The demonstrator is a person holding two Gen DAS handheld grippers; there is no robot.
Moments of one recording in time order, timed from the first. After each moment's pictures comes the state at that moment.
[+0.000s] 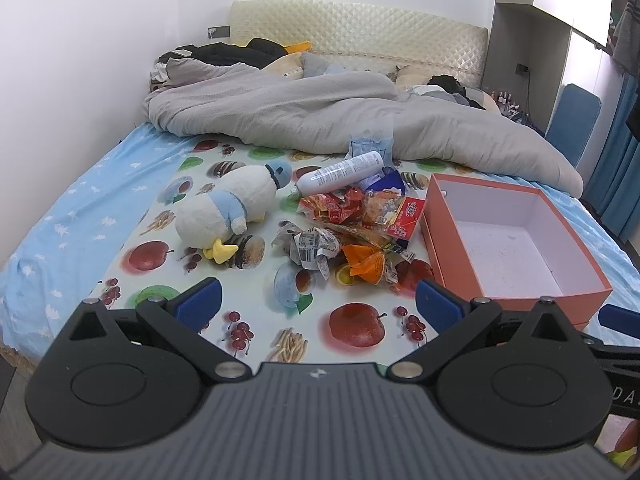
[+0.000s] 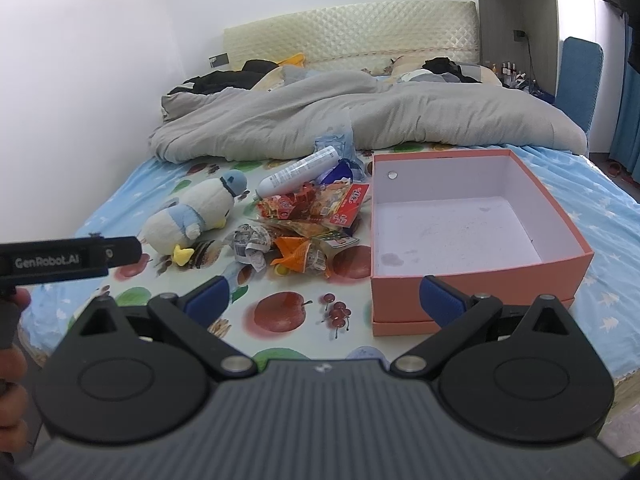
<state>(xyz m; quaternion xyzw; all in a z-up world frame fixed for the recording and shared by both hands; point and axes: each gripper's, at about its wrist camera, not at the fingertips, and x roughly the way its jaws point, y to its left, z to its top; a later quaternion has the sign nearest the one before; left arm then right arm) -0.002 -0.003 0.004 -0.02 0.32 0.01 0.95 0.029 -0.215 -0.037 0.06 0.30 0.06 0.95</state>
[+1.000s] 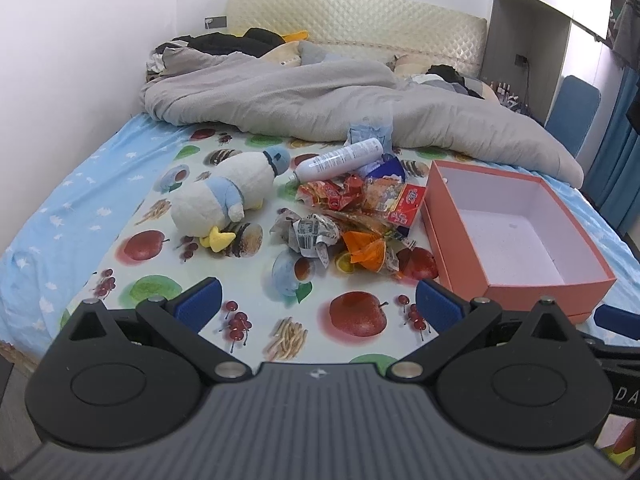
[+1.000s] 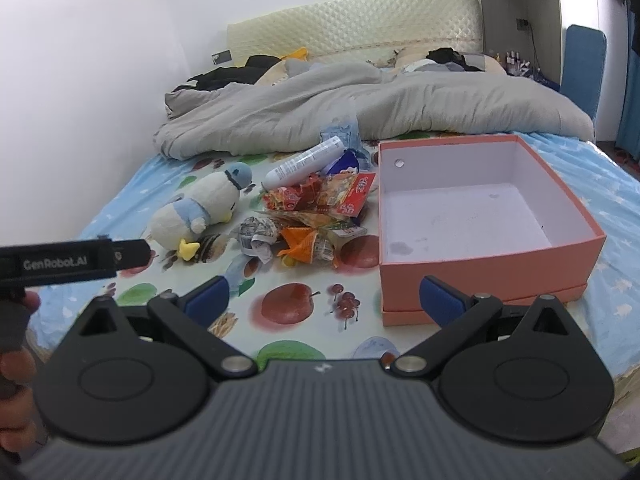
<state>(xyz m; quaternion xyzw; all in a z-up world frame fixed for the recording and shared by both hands) 0.006 0.001 -0.017 -0.03 0.34 0.01 0.94 0.033 -0.214 -0.049 0.08 0.31 0.07 0.94</state>
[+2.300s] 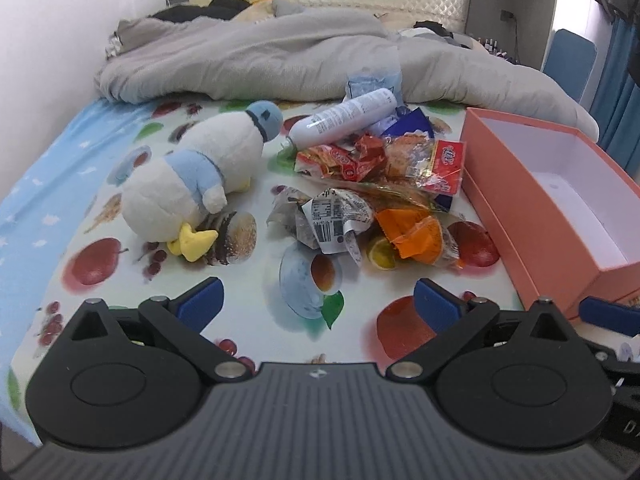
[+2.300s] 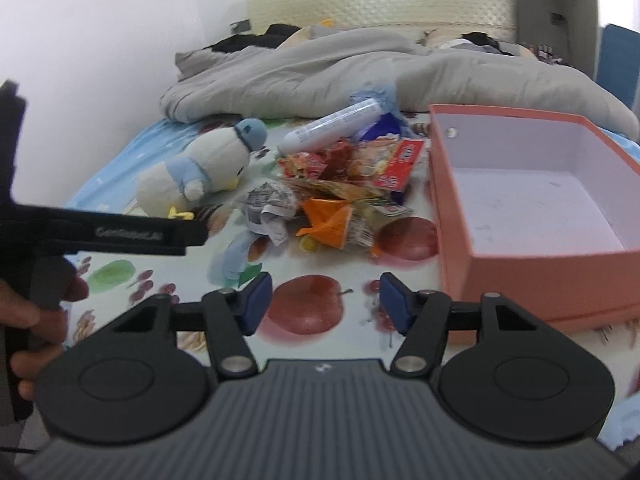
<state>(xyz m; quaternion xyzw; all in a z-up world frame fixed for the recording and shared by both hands) 0.155 0.053 -0.137 0.00 0.38 -0.04 0.92 0.123 -0.148 -0.135 0.04 0.33 0.10 0.94</state>
